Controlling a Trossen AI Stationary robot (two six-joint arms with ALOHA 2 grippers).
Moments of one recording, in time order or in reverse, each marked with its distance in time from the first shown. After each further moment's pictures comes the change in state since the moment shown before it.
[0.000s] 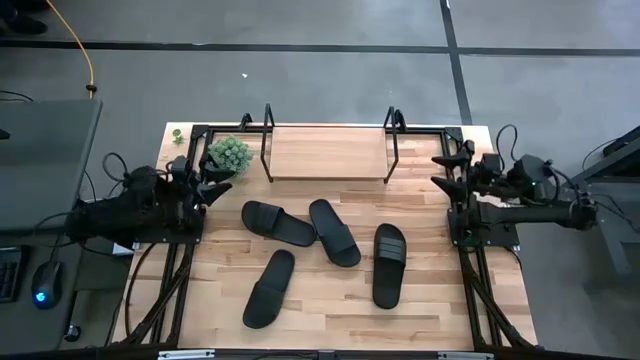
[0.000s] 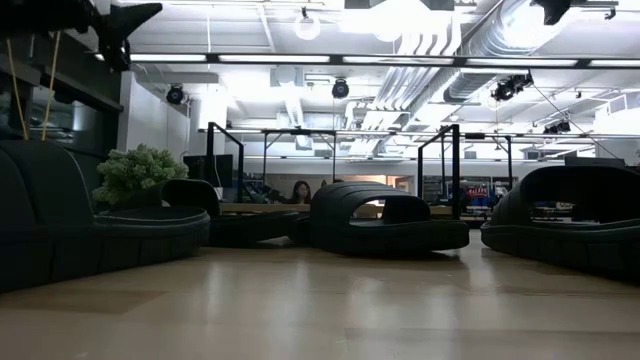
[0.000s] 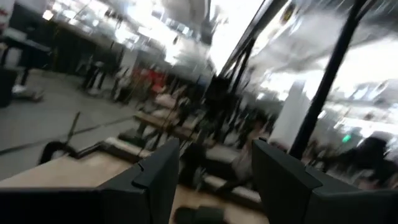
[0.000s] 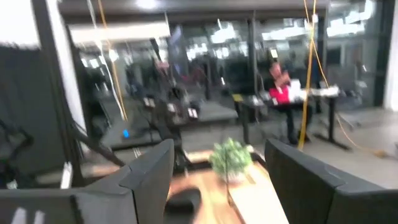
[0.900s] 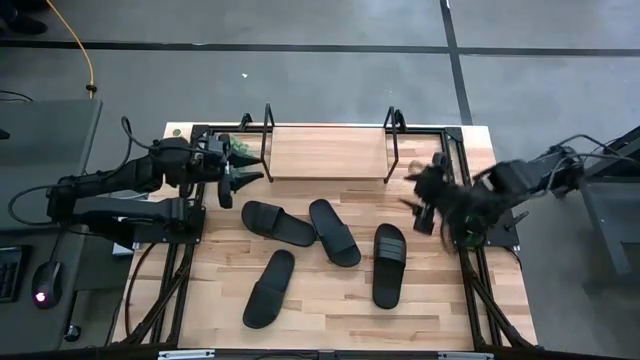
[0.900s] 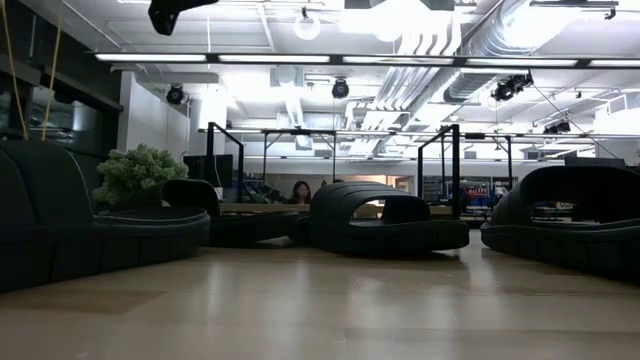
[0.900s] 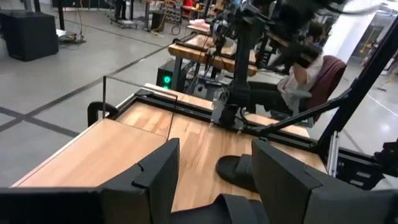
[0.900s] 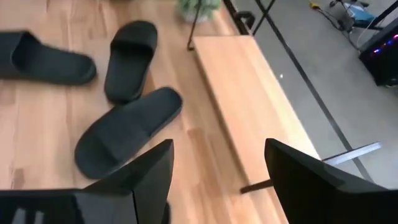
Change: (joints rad) left arm 0.000 0.586 0.475 -0.267 -0.030 0.164; right arm 0.505 0.888 0.787 -0.996 0.570 0.379
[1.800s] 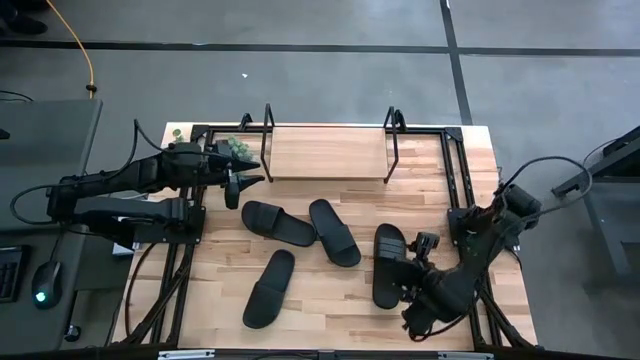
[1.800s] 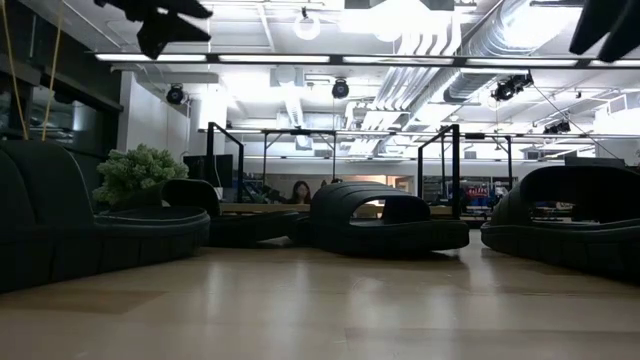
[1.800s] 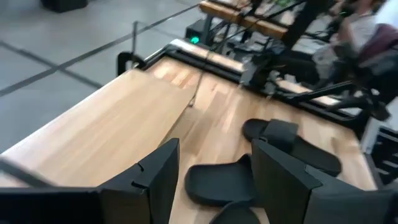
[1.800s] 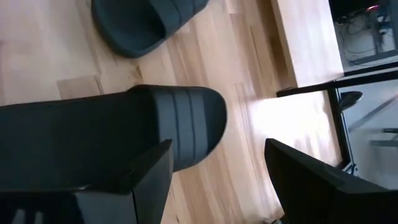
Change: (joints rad) left arm 0.000 0.011 -0.024 -0.163 -0.109 -0.071; right arm 0.371 0.631 0.063 -0.364 -0.068 0.689
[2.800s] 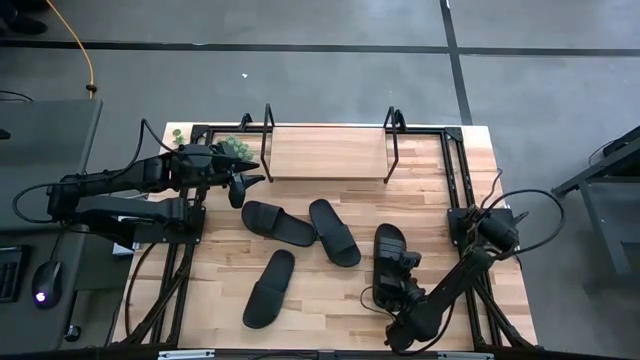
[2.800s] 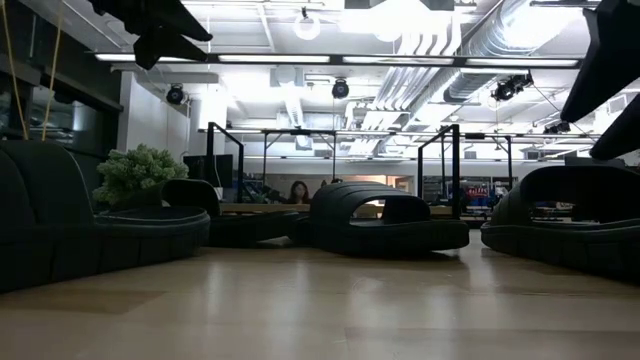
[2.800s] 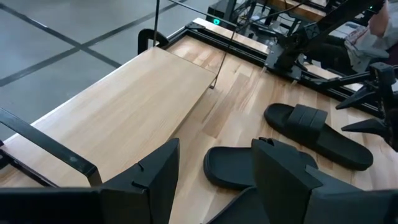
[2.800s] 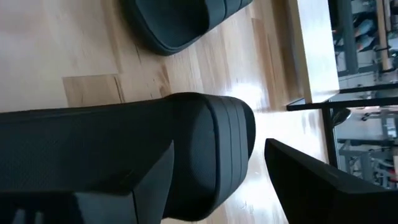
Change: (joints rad) left arm 0.000 0.029 0.000 -0.054 -0.052 -0.017; right arm 0.013 0.266 0.015 0.090 0.082 0.008
